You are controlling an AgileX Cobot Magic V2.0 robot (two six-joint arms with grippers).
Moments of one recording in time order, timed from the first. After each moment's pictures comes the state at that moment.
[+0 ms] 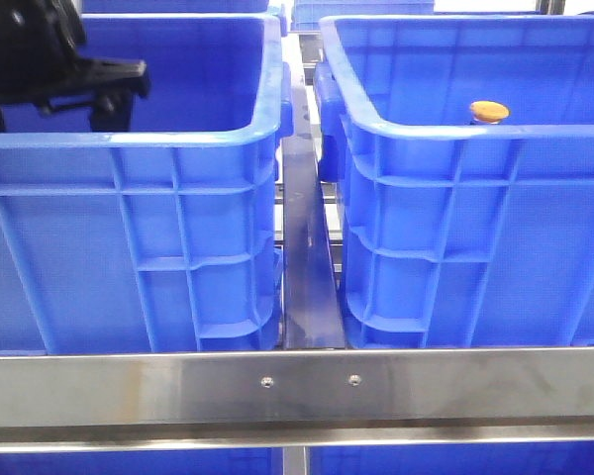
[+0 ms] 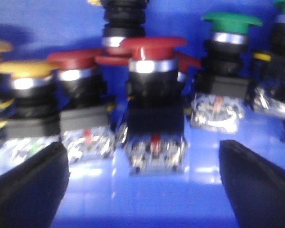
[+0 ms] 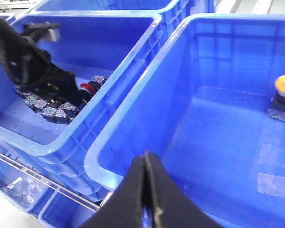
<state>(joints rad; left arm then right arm) -0.34 1.78 -1.41 0.15 0.93 -0.47 0.00 0.61 -0.54 1.13 0.60 -1.00</state>
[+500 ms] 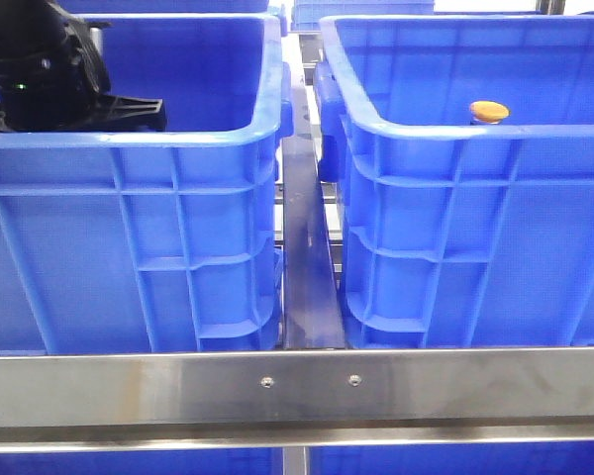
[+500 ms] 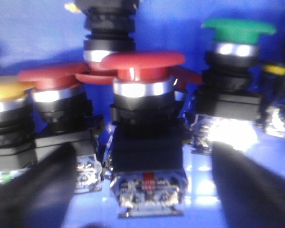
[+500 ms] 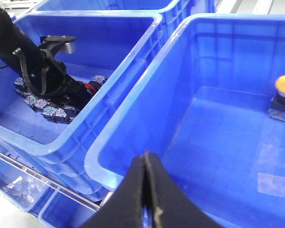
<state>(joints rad) -0.34 1.84 -1.41 0.15 0.87 -0.46 0.00 0.61 -0.54 1.13 0.60 -1.01</state>
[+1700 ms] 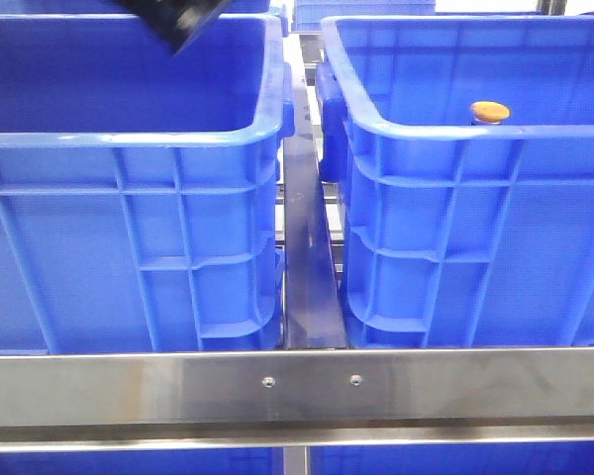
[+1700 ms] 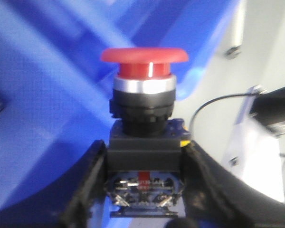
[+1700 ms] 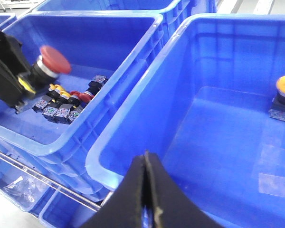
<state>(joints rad) -0.35 1.52 -1.41 -0.74 1.23 0.67 0.00 0.61 -0.54 1.13 0.60 -1.00</state>
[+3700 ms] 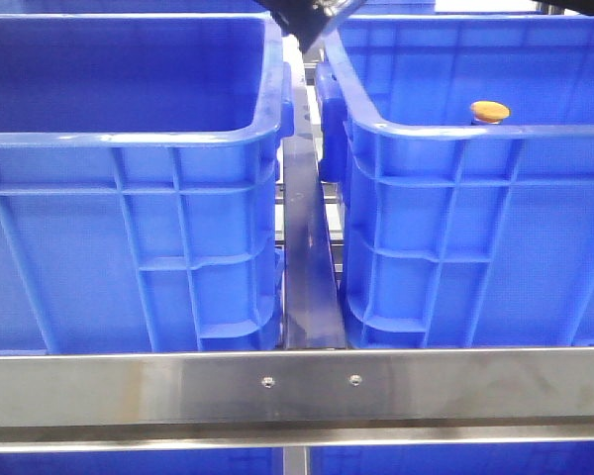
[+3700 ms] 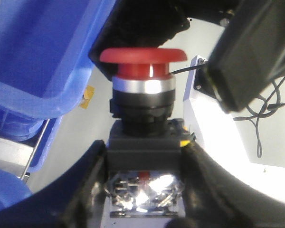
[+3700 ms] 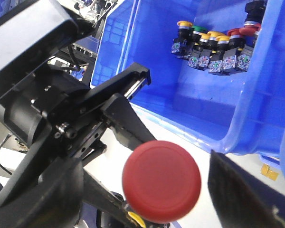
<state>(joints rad) -0.59 1.52 -1.41 -0.75 1.23 0.70 0.17 1.10 -0.70 1.55 0.98 -0.80</state>
